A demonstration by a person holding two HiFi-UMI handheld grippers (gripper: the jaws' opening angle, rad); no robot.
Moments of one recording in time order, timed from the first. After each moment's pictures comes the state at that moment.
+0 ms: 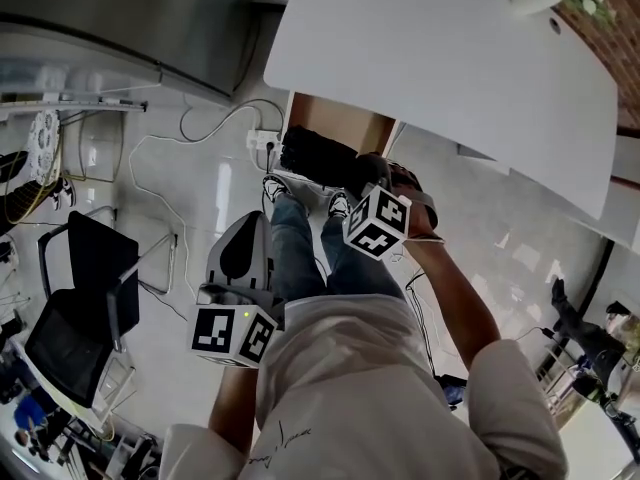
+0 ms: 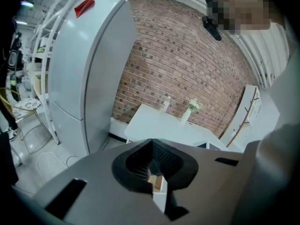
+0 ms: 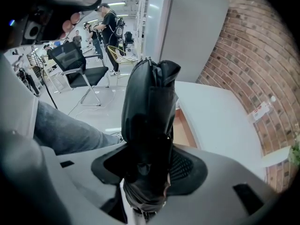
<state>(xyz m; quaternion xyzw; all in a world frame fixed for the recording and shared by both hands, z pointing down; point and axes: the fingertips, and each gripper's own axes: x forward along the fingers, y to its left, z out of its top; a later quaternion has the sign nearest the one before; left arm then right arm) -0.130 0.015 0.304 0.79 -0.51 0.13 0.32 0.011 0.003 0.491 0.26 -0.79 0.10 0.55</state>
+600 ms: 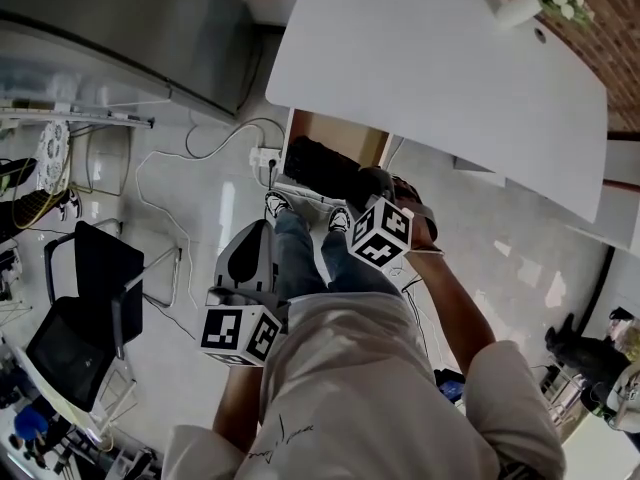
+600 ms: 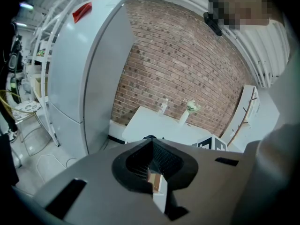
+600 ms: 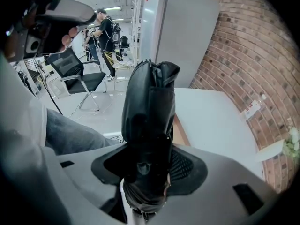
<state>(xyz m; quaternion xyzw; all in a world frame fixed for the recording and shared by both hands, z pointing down) -0.124 0.025 0.289 0.80 -0.51 0.12 0.30 0.020 0.007 0.458 0.28 -0.79 0.11 0.53</state>
